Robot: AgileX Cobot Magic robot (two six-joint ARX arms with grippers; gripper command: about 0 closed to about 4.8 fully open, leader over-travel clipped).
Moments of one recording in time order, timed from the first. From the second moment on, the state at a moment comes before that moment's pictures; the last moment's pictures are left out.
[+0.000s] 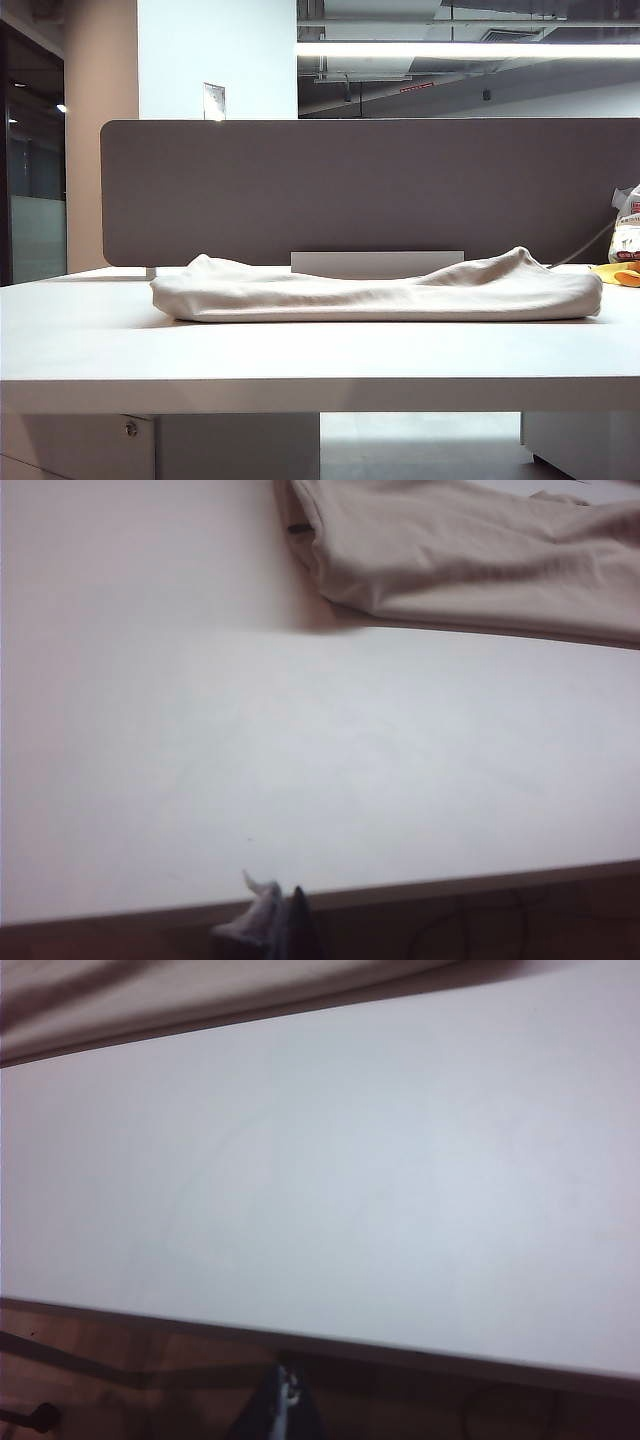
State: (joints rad) left arm -0.13 0.29 0.09 -0.18 0.16 -0.19; right arm -0.14 0.79 0.07 0.20 -0.51 0.16
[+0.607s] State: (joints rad) left arm 0.11 0.10 0.08 -0.15 0.11 -0.04; right arm -0.14 0.79 0.07 0.20 -0.51 0.16
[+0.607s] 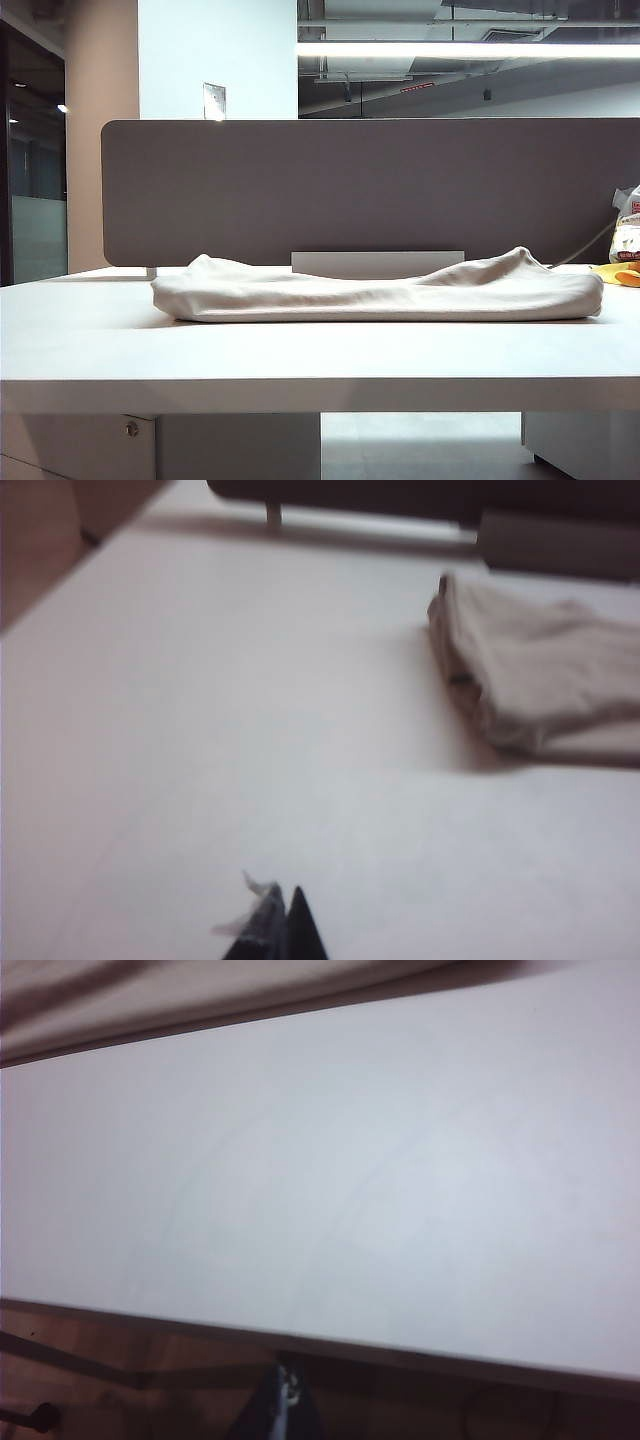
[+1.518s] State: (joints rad) left arm -0.02 0.00 0.01 -0.14 0.06 -0.03; right arm -0.14 0.79 0.07 0.20 -0.51 0.16
